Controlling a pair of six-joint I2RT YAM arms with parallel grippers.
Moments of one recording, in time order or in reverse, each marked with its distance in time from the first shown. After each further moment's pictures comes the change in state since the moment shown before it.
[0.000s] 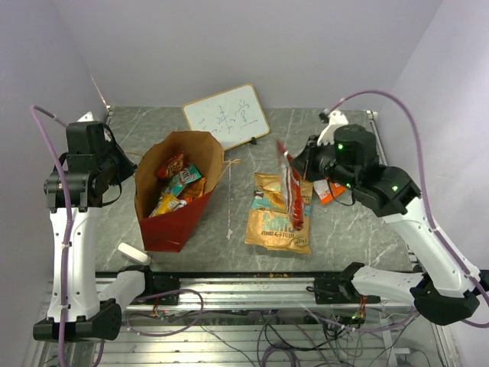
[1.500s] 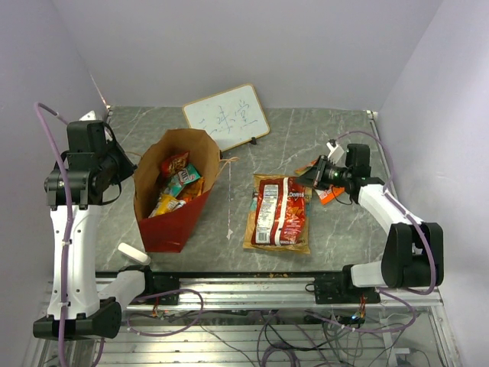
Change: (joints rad) left arm 0.000 0.011 0.007 -0.012 -0.006 0.048; right arm -0.668 0.266 -0.703 0.654 -0.916 0.042
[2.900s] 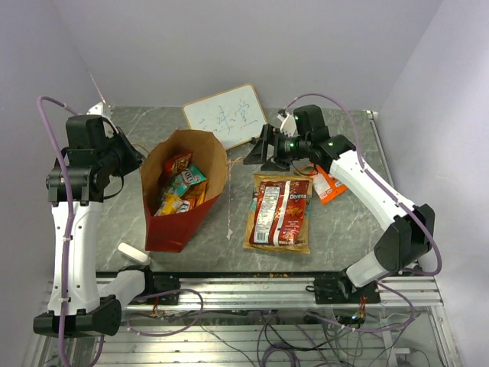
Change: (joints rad) left arm 0.000 0.020 0.000 0.094 0.170 0.031; right arm 0.459 0.171 0.617 -0.436 0.252 0.160
